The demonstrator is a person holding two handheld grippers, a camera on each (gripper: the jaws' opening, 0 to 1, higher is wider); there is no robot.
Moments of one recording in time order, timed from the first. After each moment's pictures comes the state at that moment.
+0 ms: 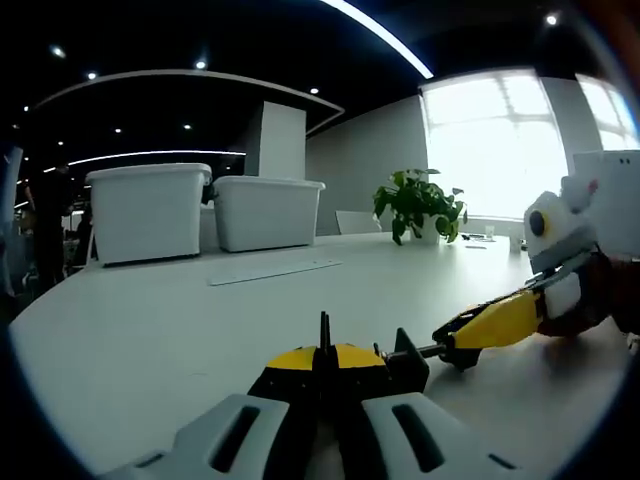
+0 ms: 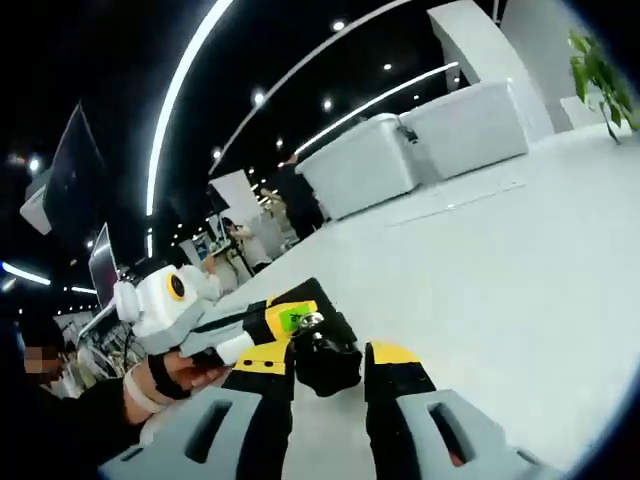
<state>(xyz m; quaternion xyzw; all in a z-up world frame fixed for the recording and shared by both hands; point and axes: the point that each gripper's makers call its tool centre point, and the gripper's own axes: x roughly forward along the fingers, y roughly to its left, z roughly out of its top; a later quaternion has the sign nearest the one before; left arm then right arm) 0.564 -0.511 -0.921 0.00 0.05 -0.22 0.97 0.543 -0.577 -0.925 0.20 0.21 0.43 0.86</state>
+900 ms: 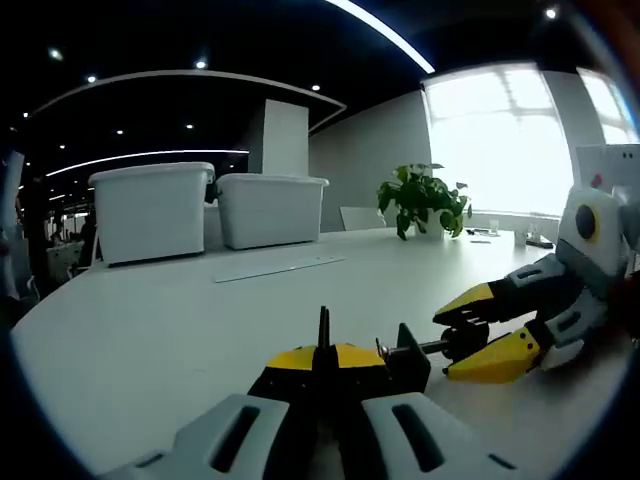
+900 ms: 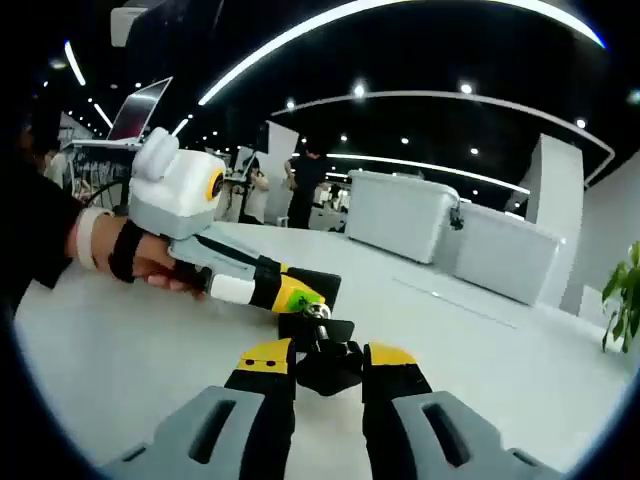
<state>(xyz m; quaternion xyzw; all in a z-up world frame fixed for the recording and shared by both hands) 0.568 -0.507 -0.923 0.01 0.06 -0.21 0.98 0.529 -0.561 -0.919 -0.21 -0.03 0.42 0.88</state>
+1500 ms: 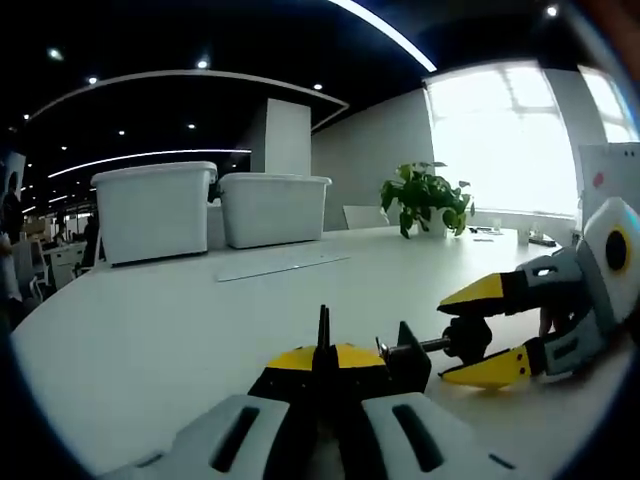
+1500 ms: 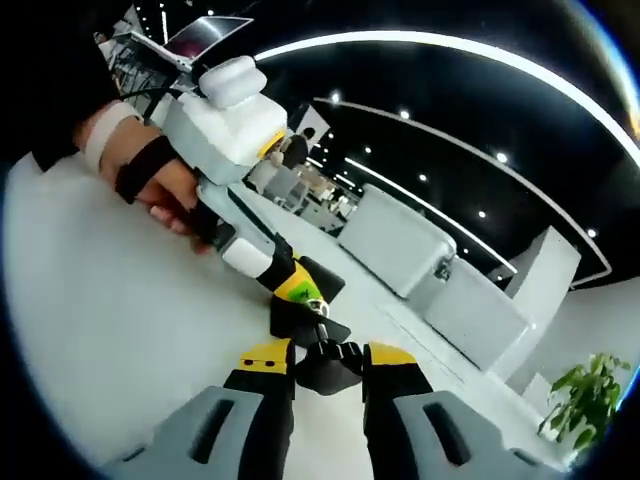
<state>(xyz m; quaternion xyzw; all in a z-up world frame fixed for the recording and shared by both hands) 0.567 -0.505 -0.923 0.02 0.06 -0.20 0.98 0.533 -0.562 -0.920 -0.29 -0.07 0.39 0.87</state>
